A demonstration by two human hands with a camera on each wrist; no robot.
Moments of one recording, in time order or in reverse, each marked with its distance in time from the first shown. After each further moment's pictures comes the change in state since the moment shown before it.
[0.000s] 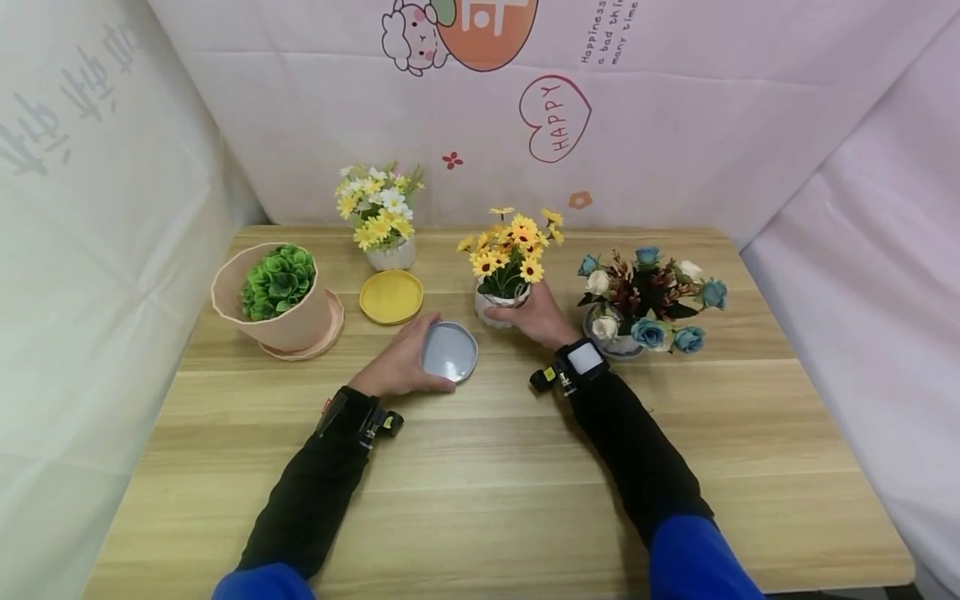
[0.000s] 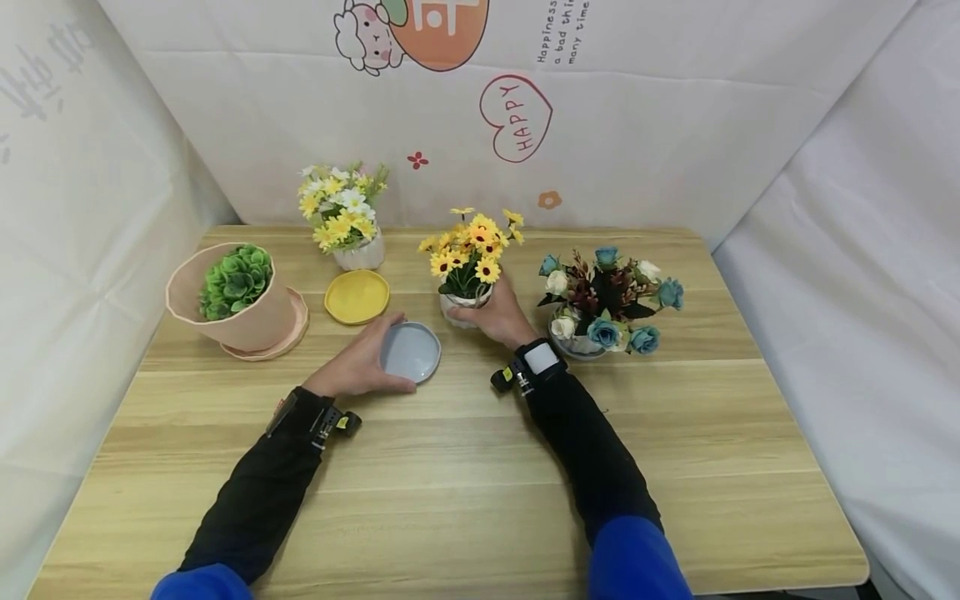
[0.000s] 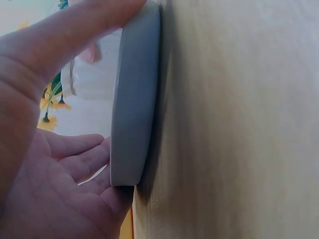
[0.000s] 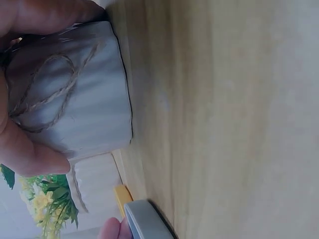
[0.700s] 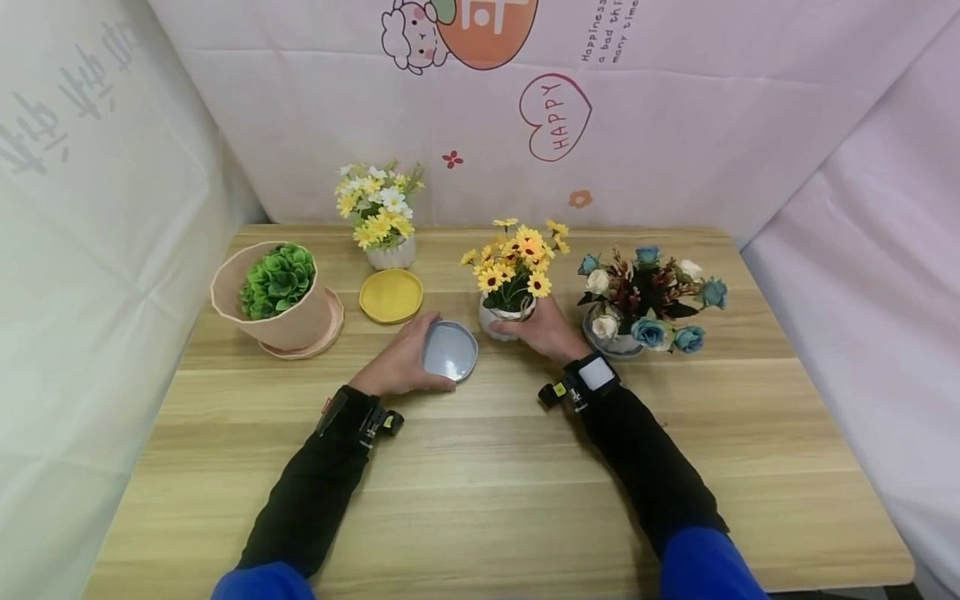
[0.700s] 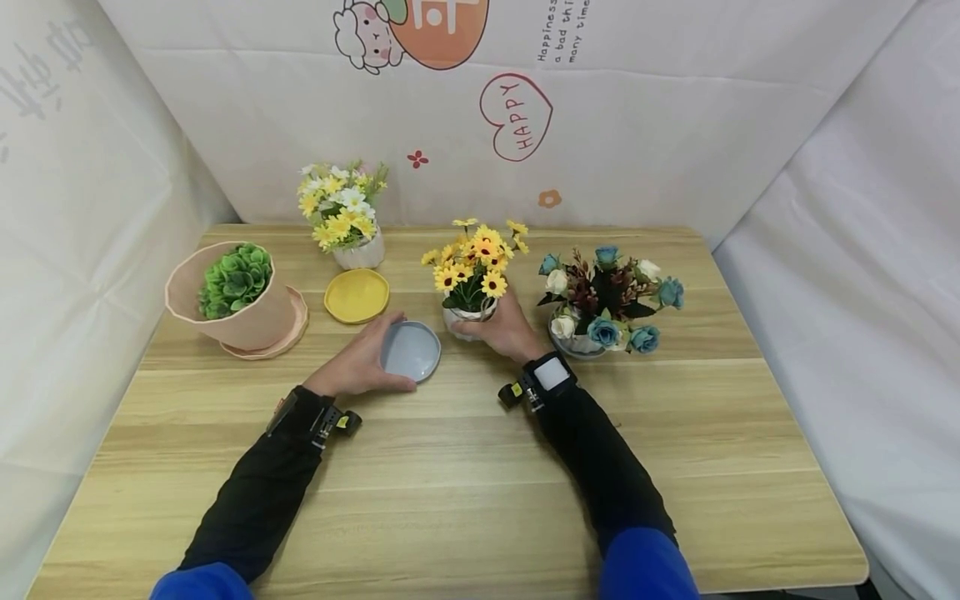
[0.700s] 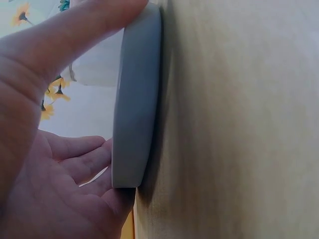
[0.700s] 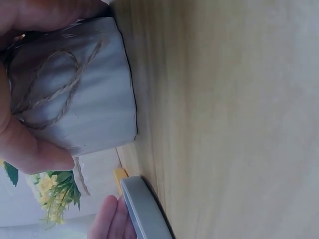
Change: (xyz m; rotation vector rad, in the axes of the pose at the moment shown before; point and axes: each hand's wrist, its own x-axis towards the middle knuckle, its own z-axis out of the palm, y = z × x) left_hand 0.001 0.003 0.001 0.004 0.007 -0.007; right_hand -0.012 0.034 -0.002 -0.058 0.012 0.003
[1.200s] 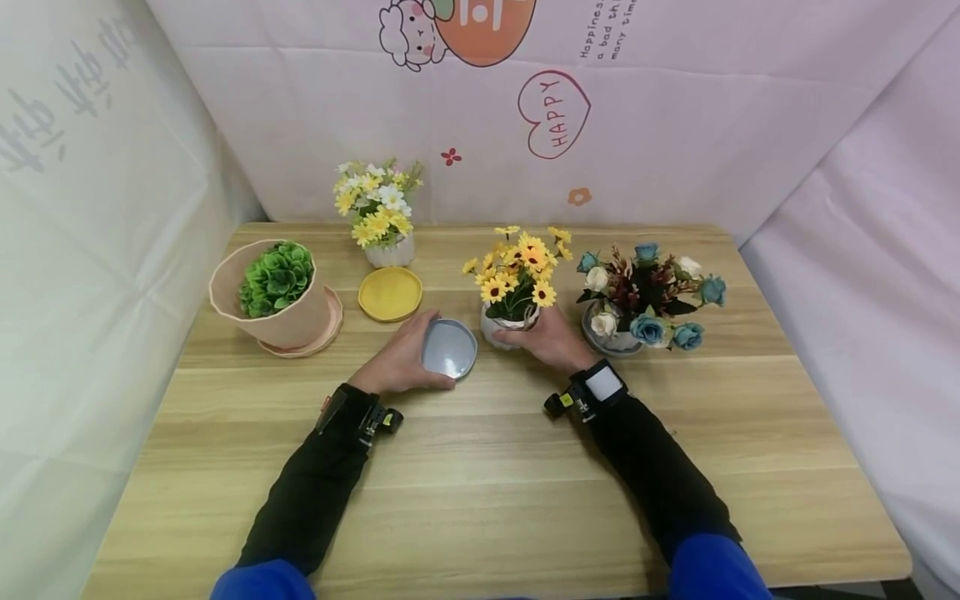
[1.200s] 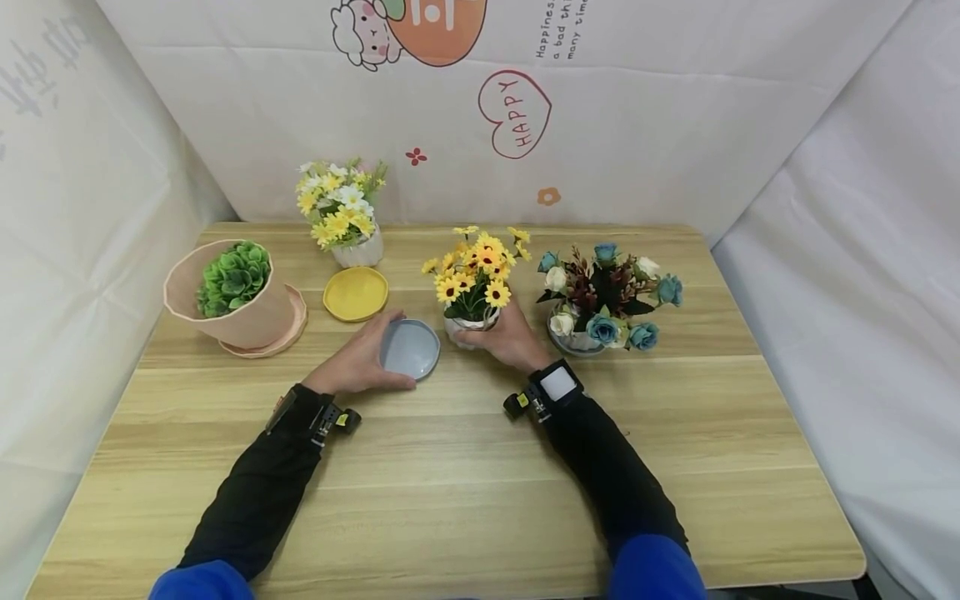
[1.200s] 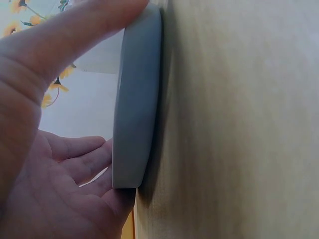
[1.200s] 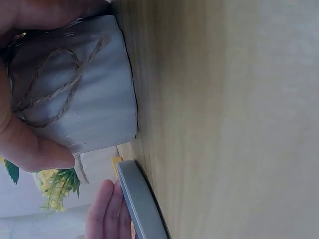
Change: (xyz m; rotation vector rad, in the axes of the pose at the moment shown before) left_hand -0.001 0.002 0.000 0.004 -0.005 -0.005; right_hand -0.030 -0.037 -0.004 -0.030 -0.050 0.021
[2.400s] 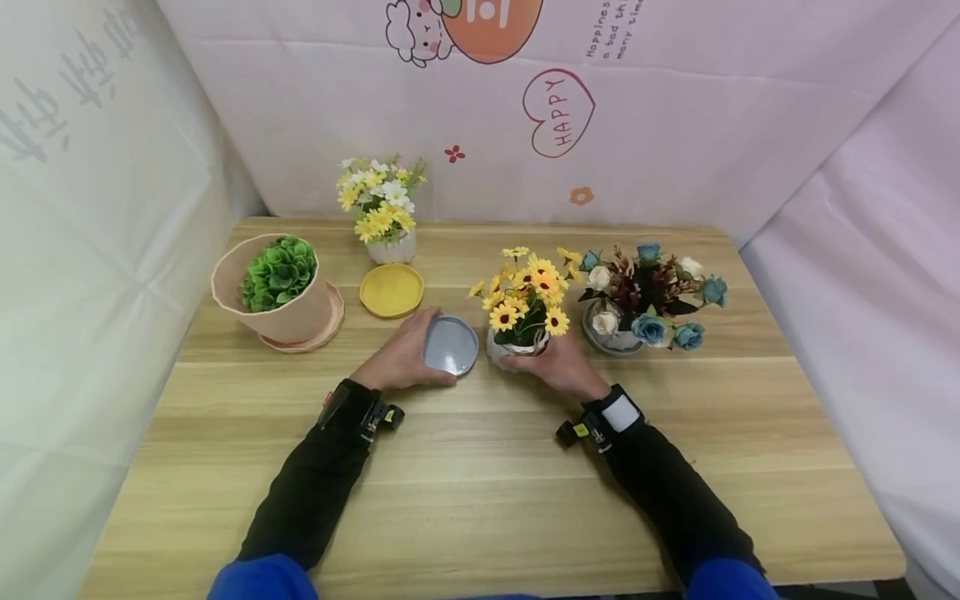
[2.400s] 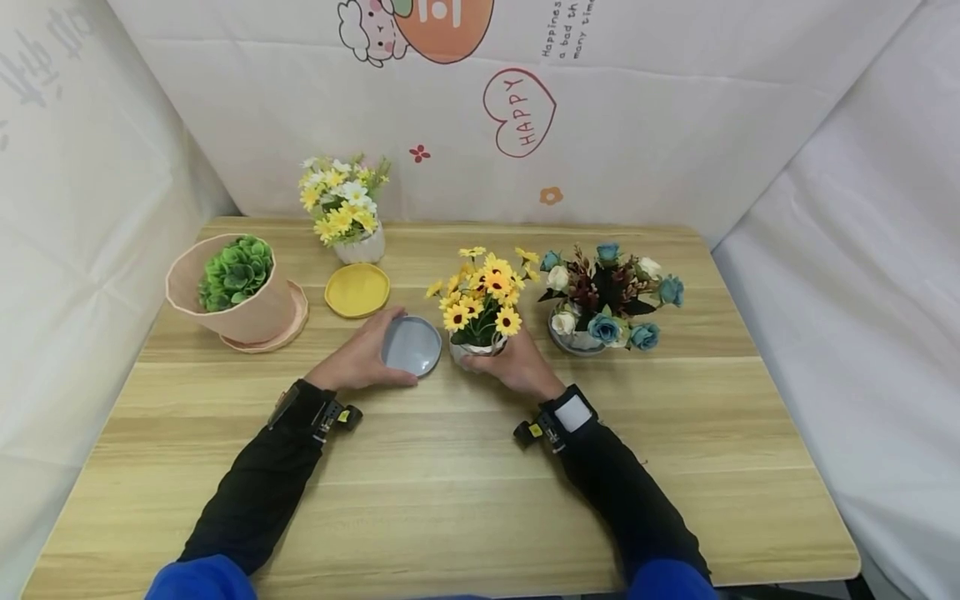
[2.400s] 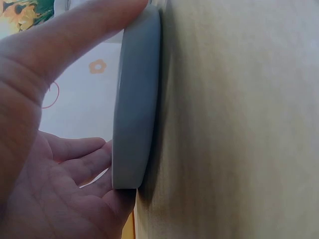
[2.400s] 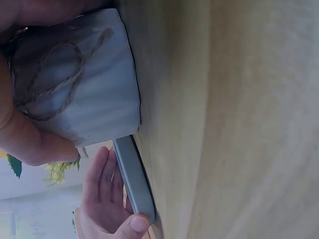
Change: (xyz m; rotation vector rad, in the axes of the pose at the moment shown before) left_hand -0.001 -0.001 -0.001 0.003 0.010 0.021; right_hand -0.035 0.020 0.007 -0.077 0.004 0.025
